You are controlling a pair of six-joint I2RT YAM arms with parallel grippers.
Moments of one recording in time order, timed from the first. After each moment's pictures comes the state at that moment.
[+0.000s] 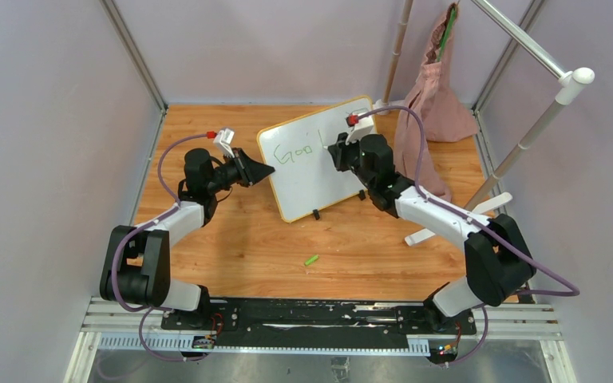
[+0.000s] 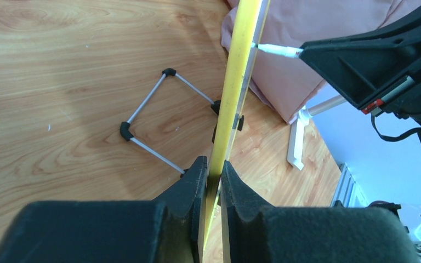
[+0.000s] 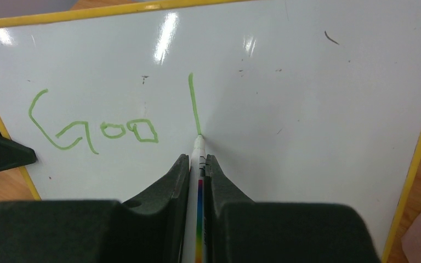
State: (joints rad) left arm -0.11 1.40 0.63 0.61 0.75 -0.61; right arm 0.61 1.48 1.00 0.33 0.11 0.16
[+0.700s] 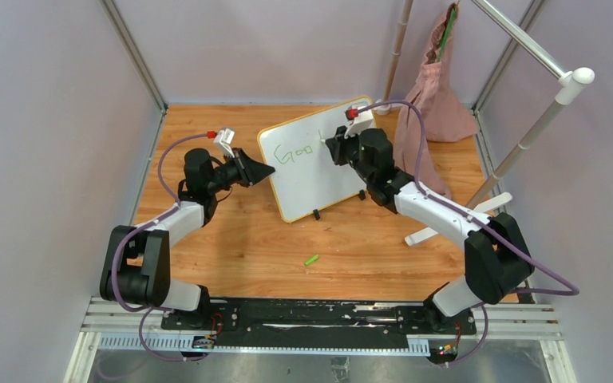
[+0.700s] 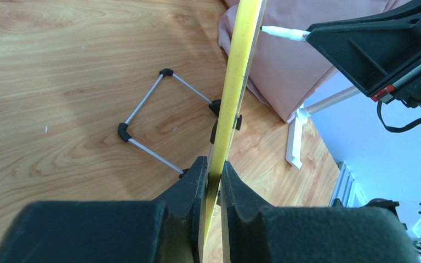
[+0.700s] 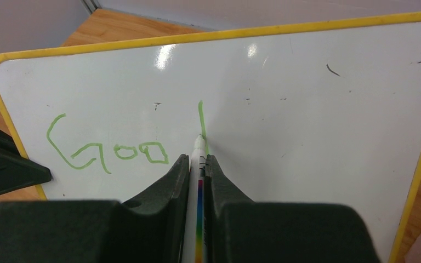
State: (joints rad) left arm -0.11 1.40 0.63 0.62 0.75 -0.61; right arm 0.61 1.49 1.03 0.32 0.10 0.17
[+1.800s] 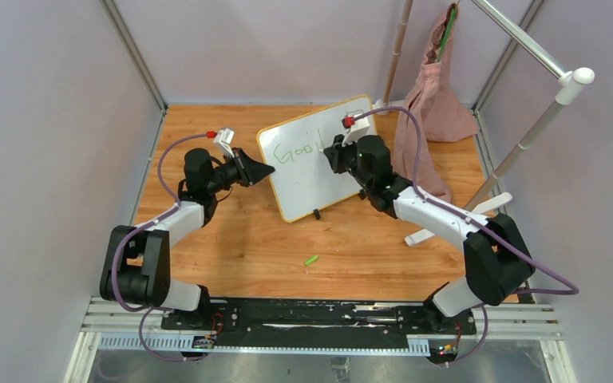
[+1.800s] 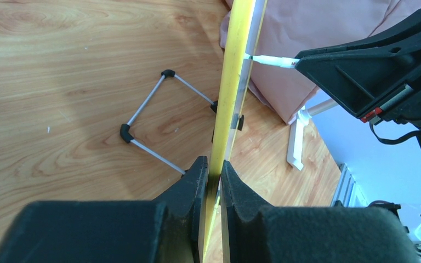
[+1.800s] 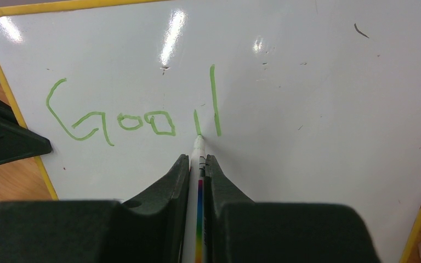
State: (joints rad) left arm -0.11 1.40 0.63 0.62 0.75 -0.61; right arm 0.63 1.48 0.99 0.32 0.08 0.17
